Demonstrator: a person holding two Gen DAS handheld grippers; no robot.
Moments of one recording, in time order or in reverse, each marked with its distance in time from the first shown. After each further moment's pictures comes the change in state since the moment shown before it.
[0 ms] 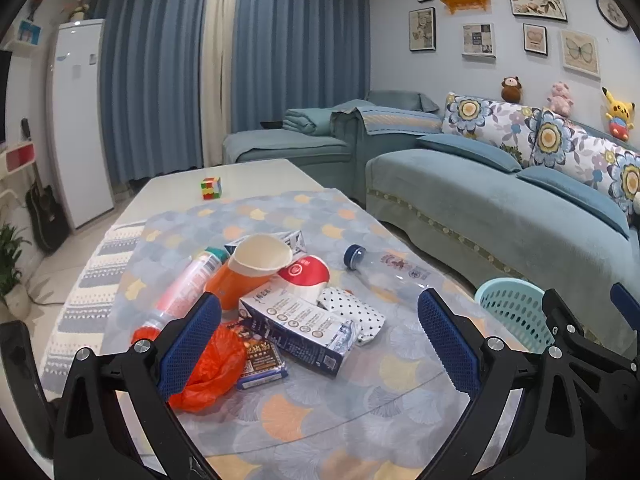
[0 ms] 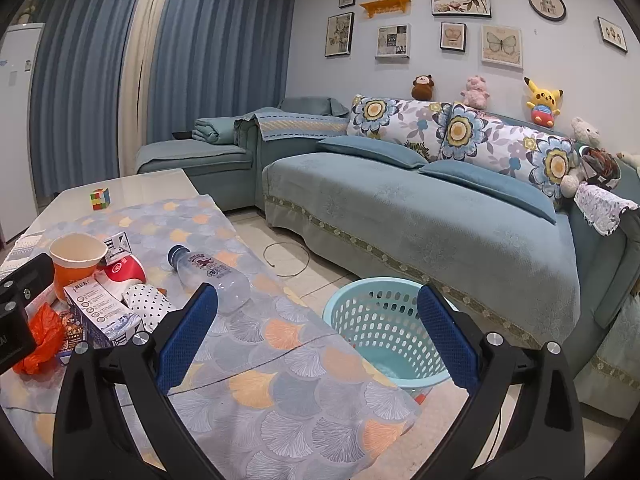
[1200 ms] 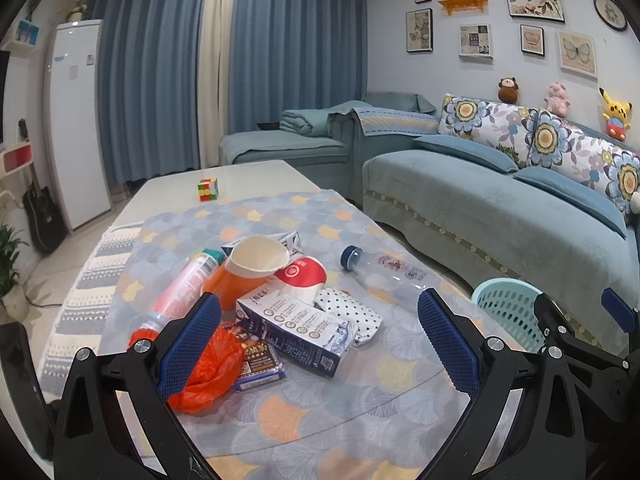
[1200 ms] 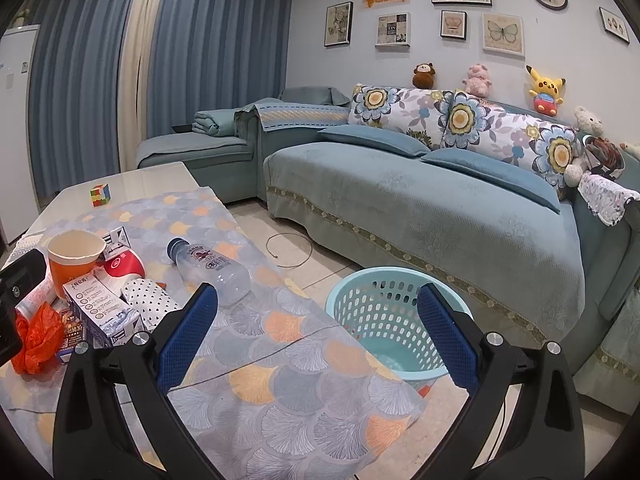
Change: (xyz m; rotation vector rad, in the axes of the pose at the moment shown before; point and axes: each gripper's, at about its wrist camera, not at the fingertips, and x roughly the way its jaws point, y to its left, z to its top) left arm 0.004 0.001 -0.002 0.001 -0.002 -0.013; right arm 0.008 -0.001 -0.004 0.016 0.033 0.011
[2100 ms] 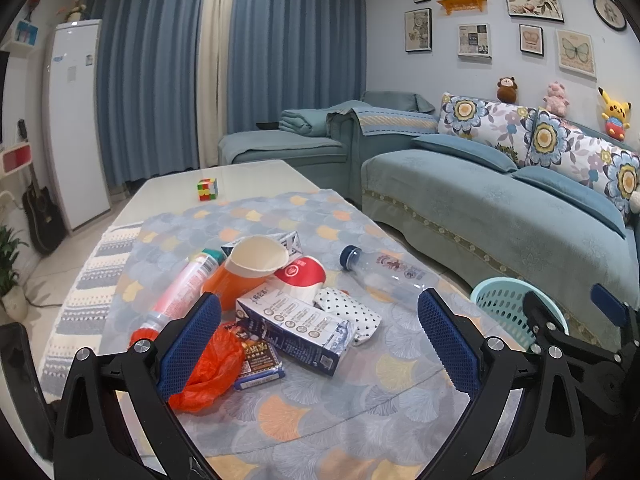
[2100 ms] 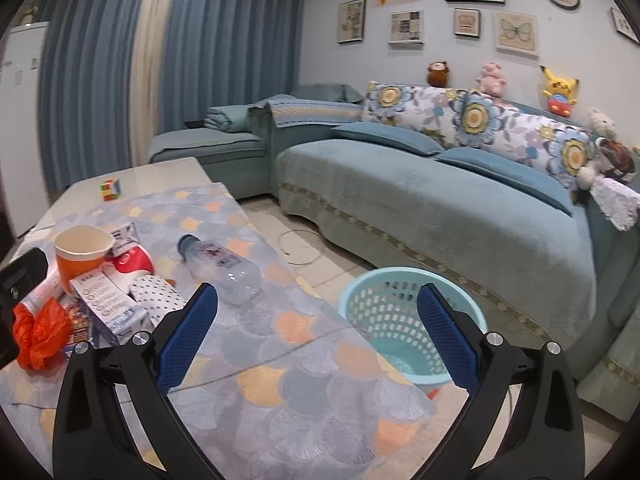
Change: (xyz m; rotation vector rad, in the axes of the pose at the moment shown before) left arm -0.001 0.001 0.000 -0.008 0.006 -0.006; right arm 0.011 0.004 0.005 -0.027 0.013 0.066
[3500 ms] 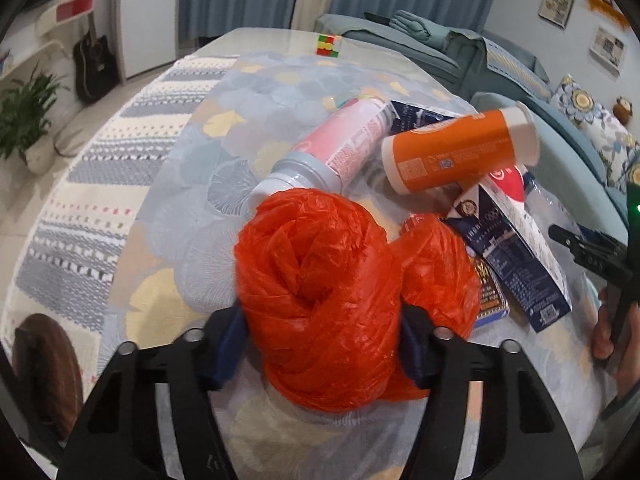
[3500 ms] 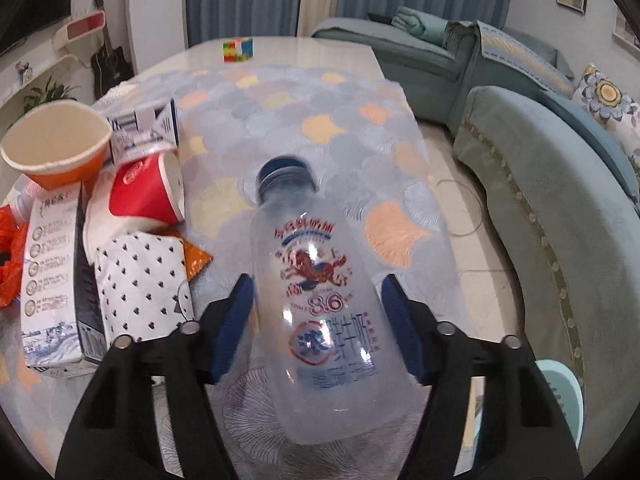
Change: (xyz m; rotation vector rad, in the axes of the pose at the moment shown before) left arm 0.089 0.168 -0.077 -0.331 0.389 0.165; right arm 0.235 0.106 0.017 -0.463 0.361 0.527
